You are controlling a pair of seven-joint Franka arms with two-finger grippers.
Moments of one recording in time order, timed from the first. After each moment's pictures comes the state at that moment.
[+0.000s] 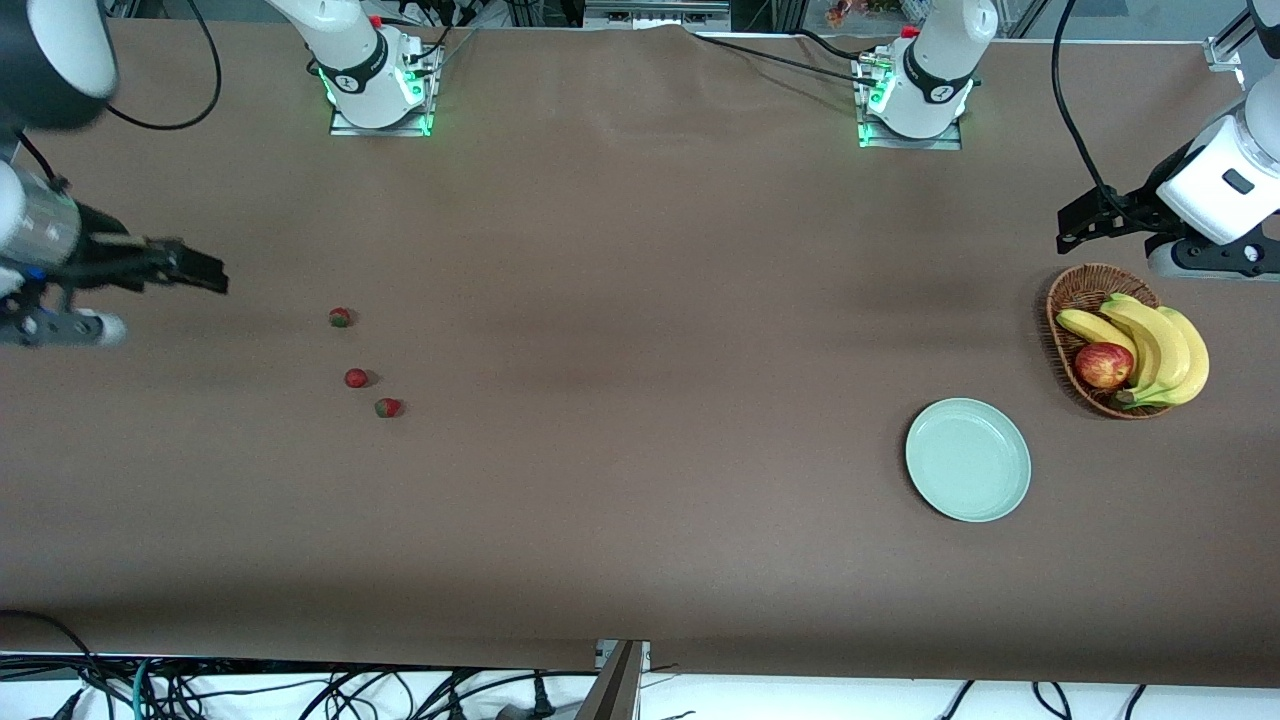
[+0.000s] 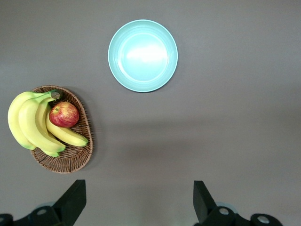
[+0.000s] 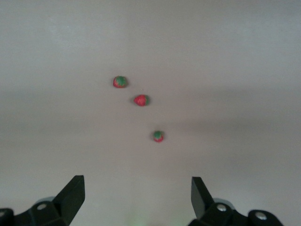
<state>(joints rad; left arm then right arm) 0.03 0.00 -0.08 -1.64 0.02 1.55 -0.01 0.03 0.29 0.03 -1.42 0.00 1.53 0.06</state>
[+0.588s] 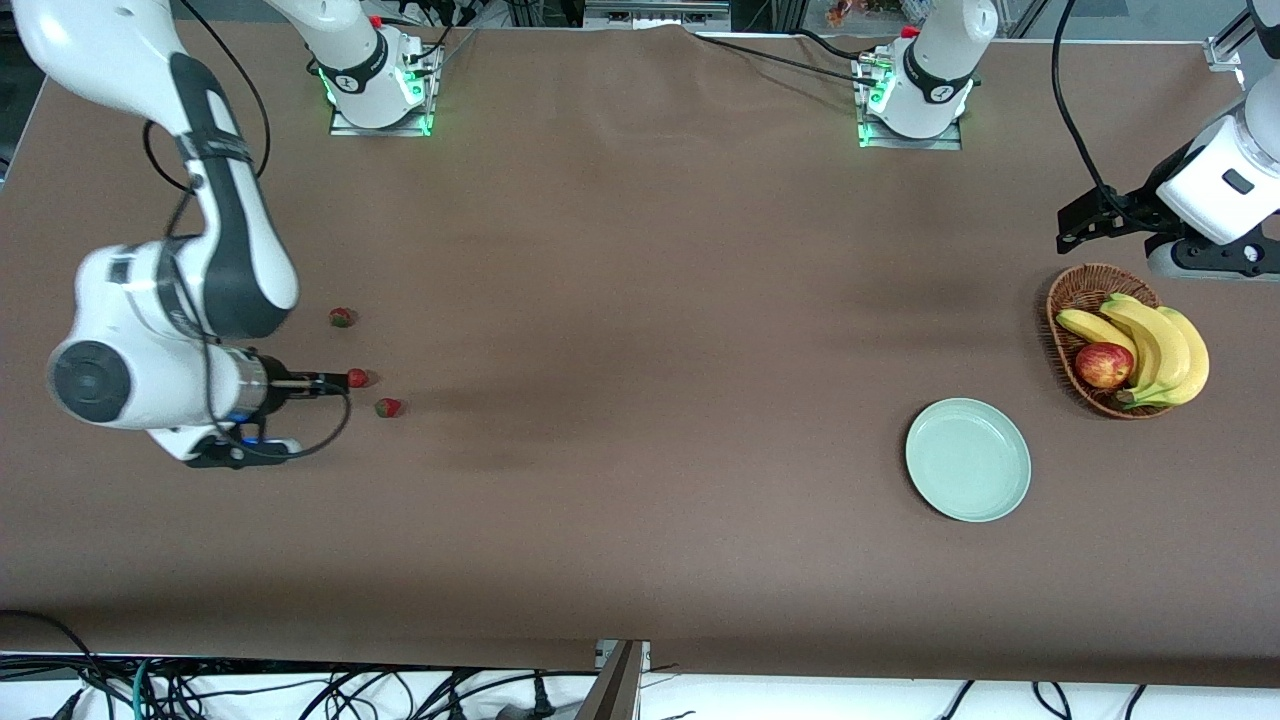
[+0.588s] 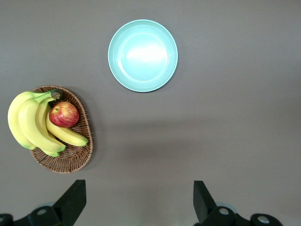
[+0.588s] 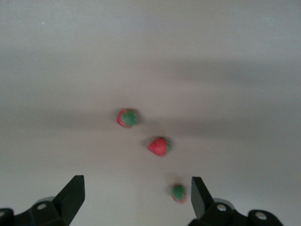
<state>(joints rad) 0.03 0.00 -0.08 -1.64 0.02 1.55 -0.01 0.10 0.59 0.04 -1.46 0.00 1.81 0.06</state>
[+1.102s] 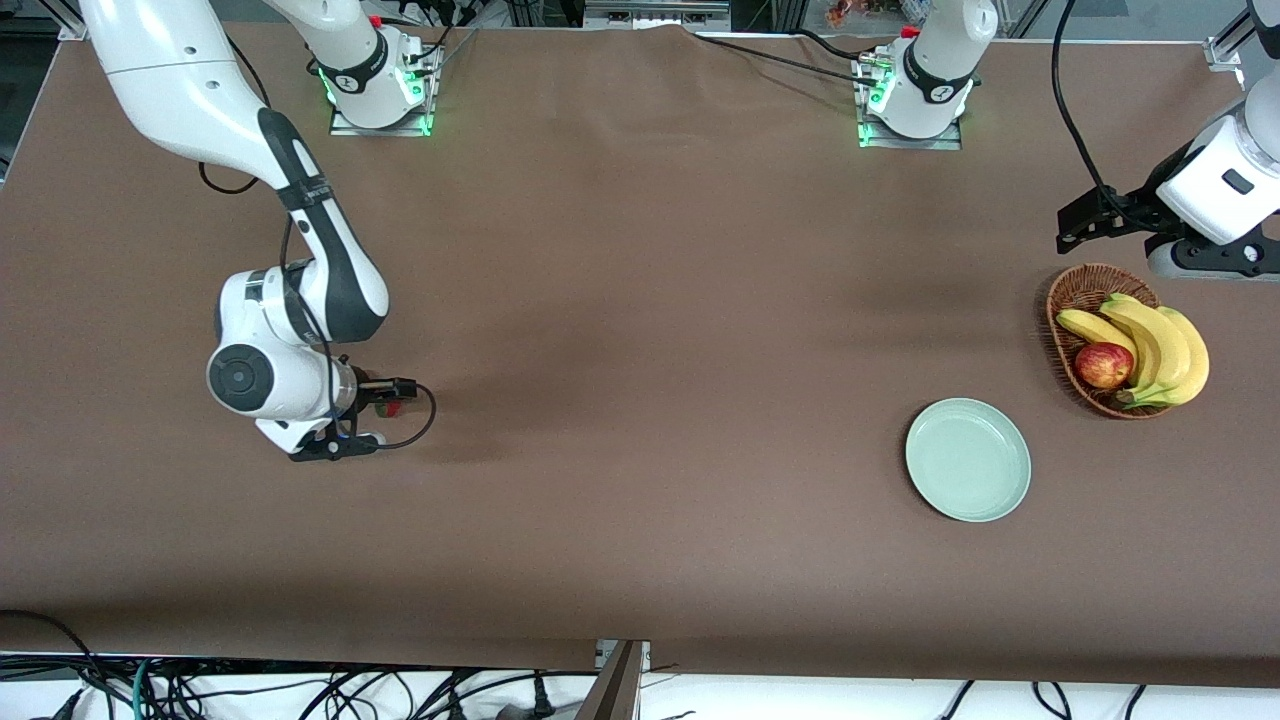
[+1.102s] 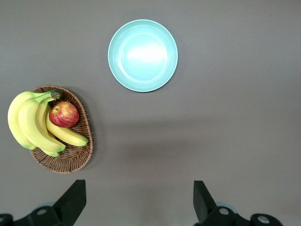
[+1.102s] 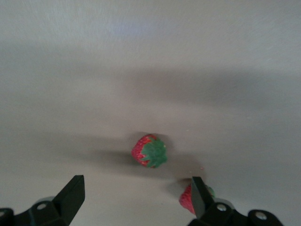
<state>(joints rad) 0.03 0.00 -0.08 -1.64 0.02 1.55 -0.01 0.15 0.64 0.04 -1.70 0.00 2.14 0.05</state>
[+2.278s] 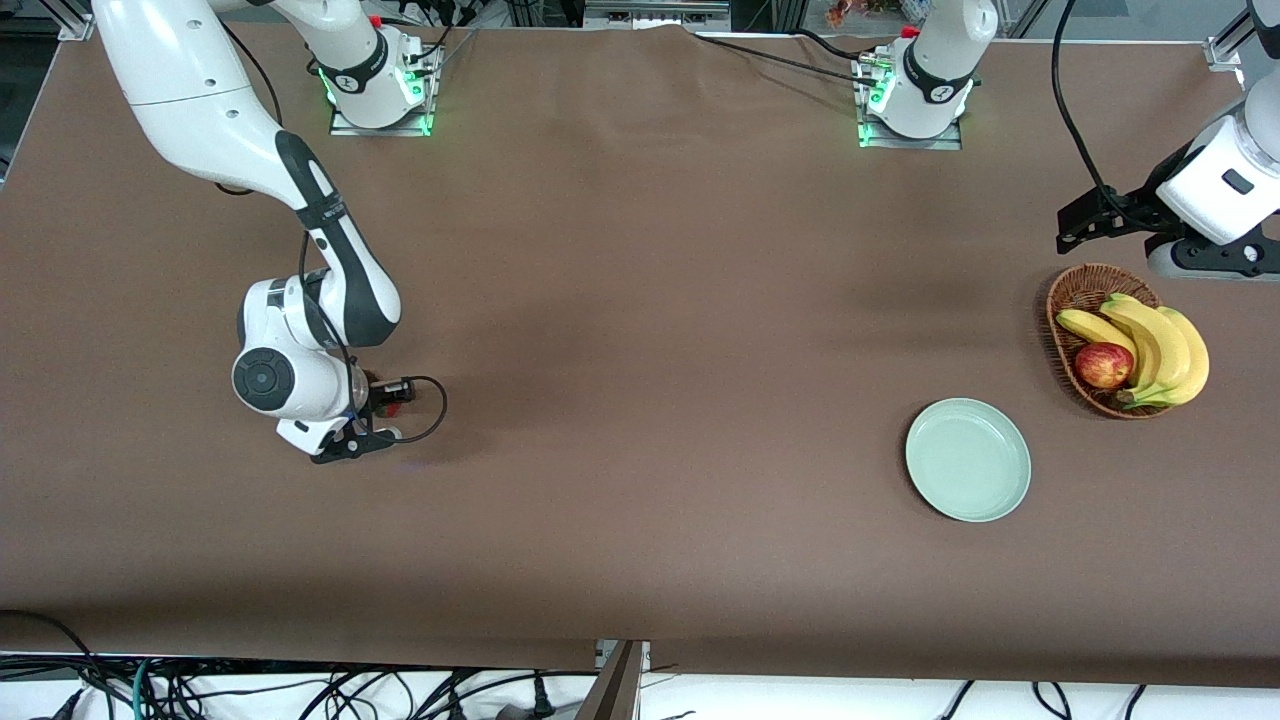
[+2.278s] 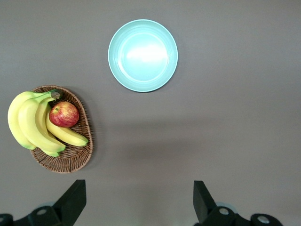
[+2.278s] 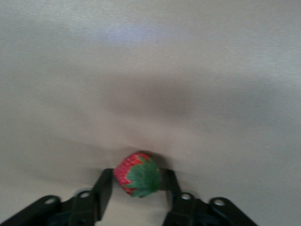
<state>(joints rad) 0.03 0.00 -0.08 -1.64 0.02 1.55 -0.01 0.14 0.68 0.02 -1.72 -0.01 2.24 -0.09</state>
